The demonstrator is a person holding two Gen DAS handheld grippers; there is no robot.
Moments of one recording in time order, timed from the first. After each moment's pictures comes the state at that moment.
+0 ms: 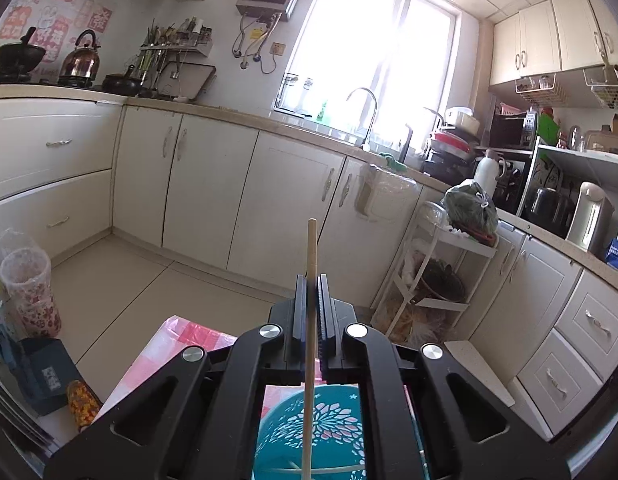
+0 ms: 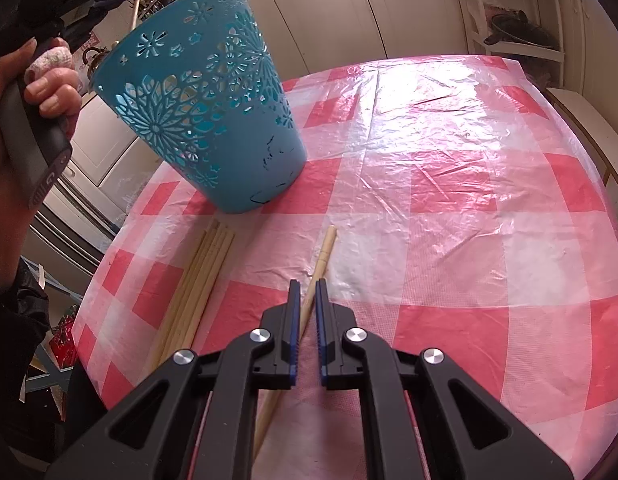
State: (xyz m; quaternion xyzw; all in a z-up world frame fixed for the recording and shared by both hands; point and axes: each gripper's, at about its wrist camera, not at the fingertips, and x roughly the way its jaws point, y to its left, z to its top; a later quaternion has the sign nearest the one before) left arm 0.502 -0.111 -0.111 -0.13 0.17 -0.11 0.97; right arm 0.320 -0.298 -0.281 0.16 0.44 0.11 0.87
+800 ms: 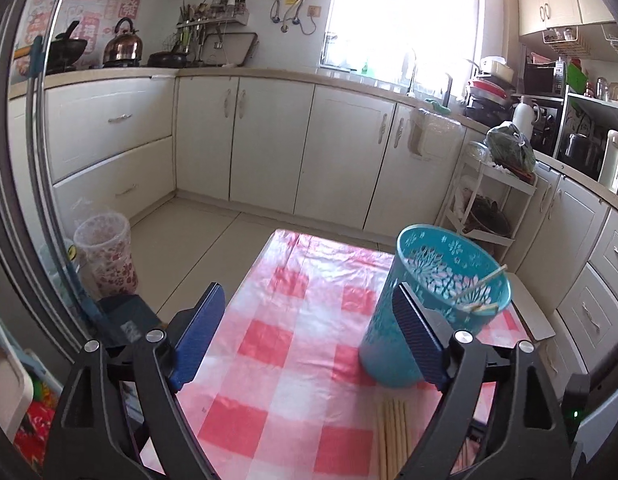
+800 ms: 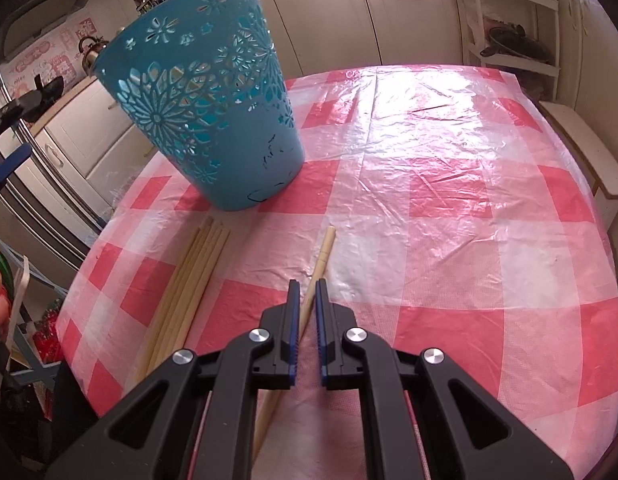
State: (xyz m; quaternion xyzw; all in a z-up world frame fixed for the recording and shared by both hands) left arm 0.377 -0.020 -0.158 -0.08 0.27 -0.03 0.96; right arm 0.319 -0.281 -0.277 0.12 0.44 0.08 0.89
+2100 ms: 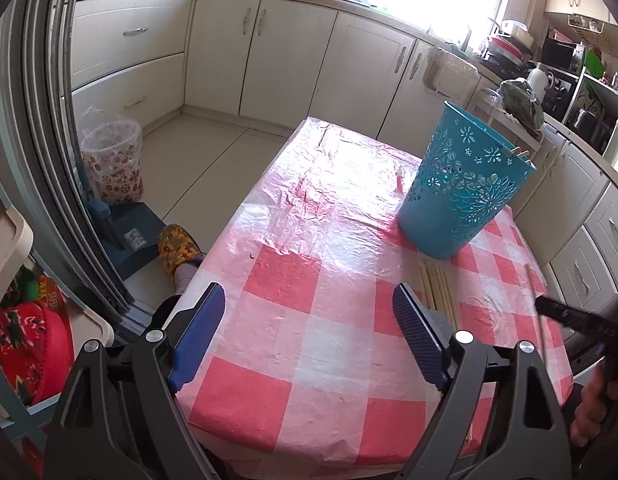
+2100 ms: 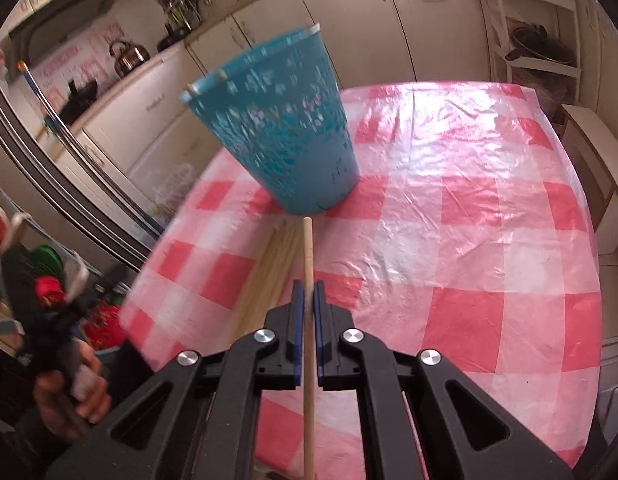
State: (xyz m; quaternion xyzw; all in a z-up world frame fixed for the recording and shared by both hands) left arm 0.323 0.028 -0.240 -0.11 0.38 -0.04 0.92; right arm 0.290 -0.291 -0.215 0.18 0.43 0.16 0.87
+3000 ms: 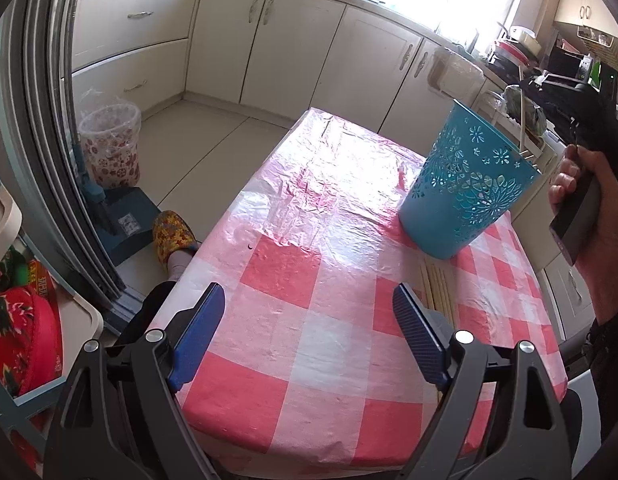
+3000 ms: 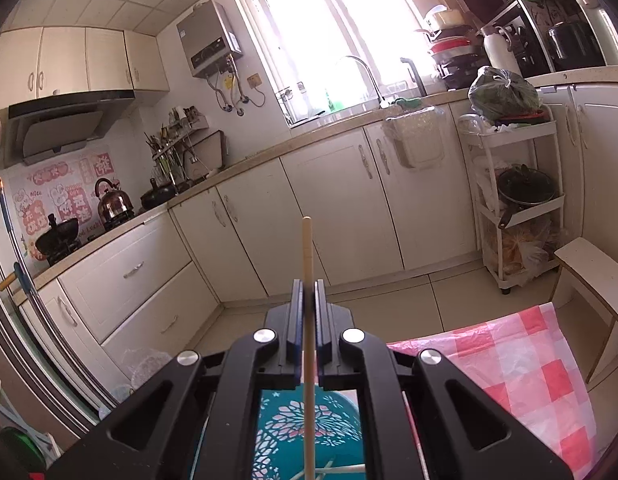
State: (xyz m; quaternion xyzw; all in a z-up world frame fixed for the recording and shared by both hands) left arm 0.329 0.032 -0.248 -0.14 0.39 -0.04 0.91; right arm 0.431 -0.275 -0.112 0.18 0.16 0.05 0.97
